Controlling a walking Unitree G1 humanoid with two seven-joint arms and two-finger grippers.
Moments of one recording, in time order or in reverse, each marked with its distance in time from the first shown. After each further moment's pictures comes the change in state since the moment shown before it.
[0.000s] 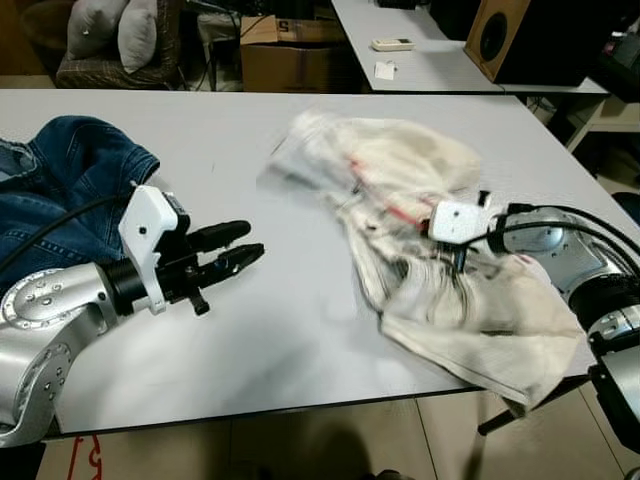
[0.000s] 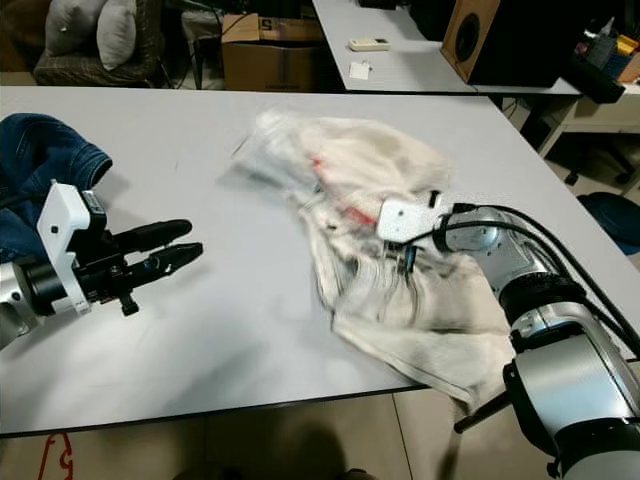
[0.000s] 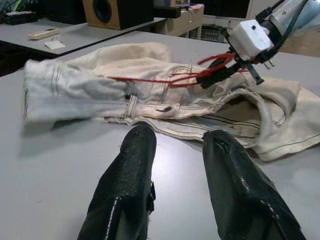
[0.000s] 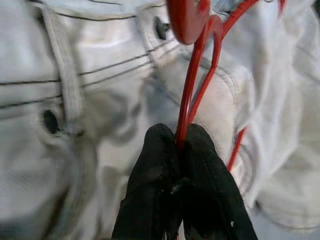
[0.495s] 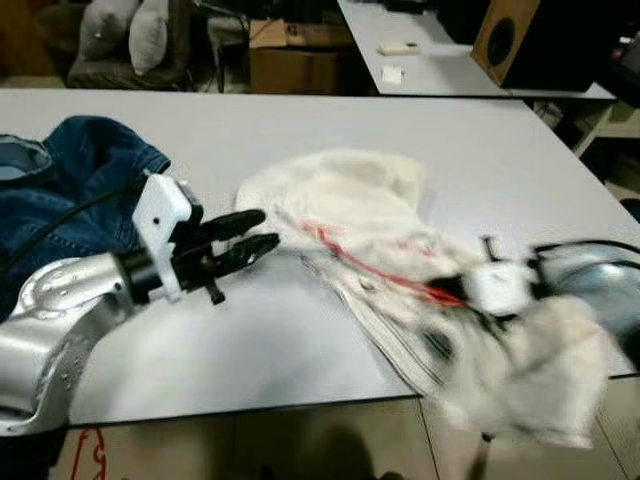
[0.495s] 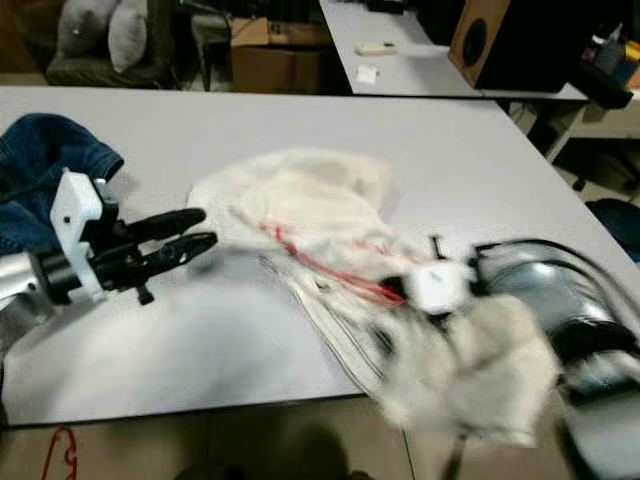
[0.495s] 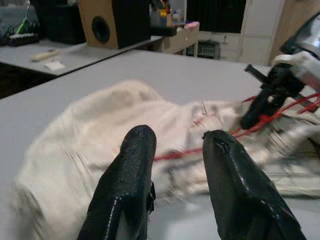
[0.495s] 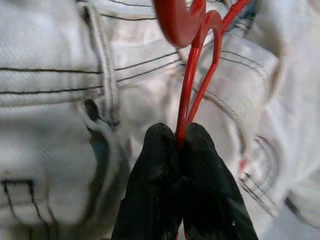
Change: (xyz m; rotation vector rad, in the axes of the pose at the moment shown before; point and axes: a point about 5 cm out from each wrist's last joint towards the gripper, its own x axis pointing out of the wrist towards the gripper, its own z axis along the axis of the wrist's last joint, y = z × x) left arm 0.017 -0.005 0.010 0.012 -0.077 -0.039; right arm -0.054 0.047 -0.014 -0.212 -0.237 0.237
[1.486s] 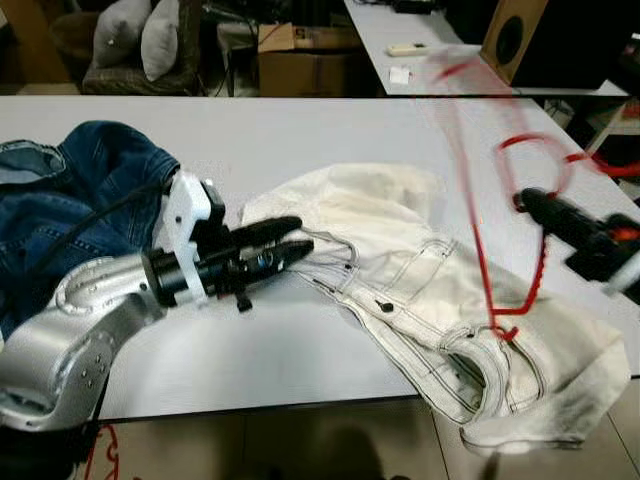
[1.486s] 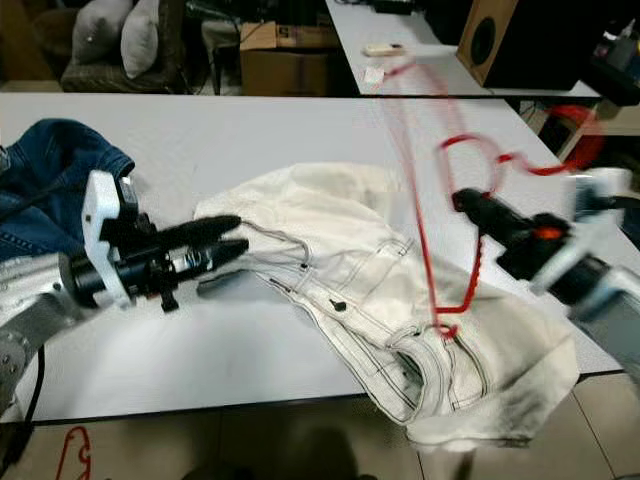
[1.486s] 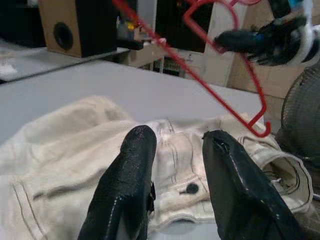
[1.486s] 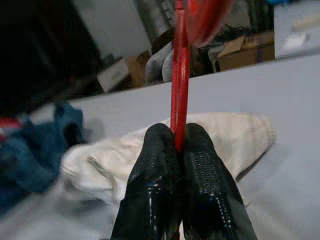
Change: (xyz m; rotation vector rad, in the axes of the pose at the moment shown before) left arm 0.015 -0.018 -0.001 -0.134 -0.059 -0.143; right arm -0.081 0.008 0.046 1.433 -0.622 -0.796
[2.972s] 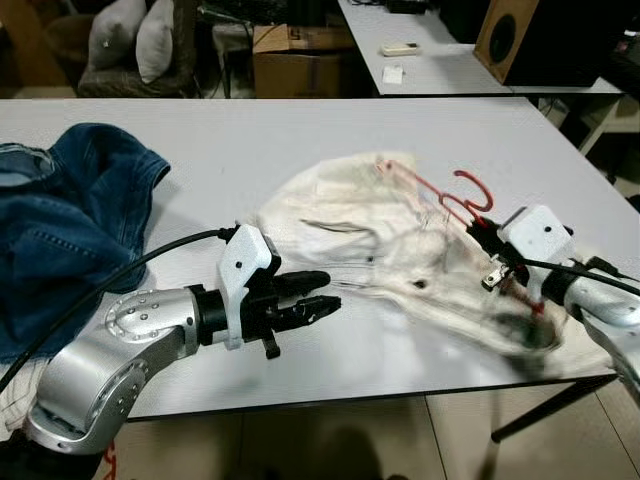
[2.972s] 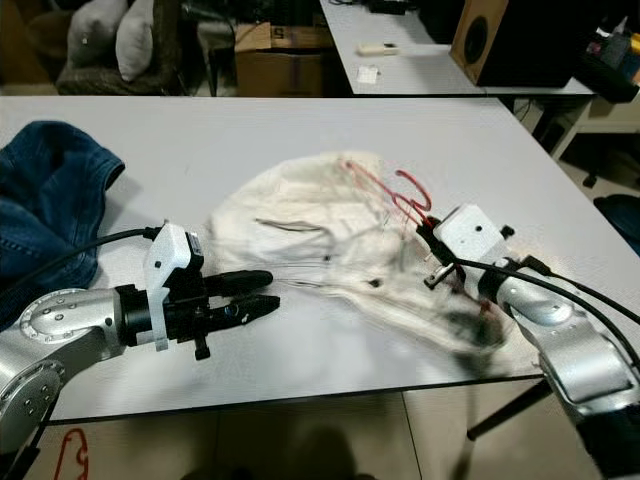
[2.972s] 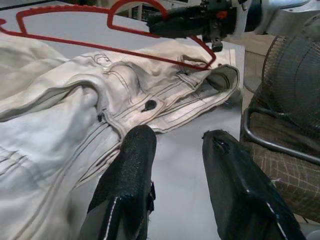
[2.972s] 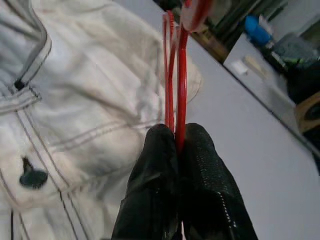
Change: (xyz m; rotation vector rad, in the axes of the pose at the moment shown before) left arm 0.019 -0.025 -0.031 -0.031 0.188 -0.078; right arm 0.054 -0.018 -0.049 -1.025 0.260 -0.102
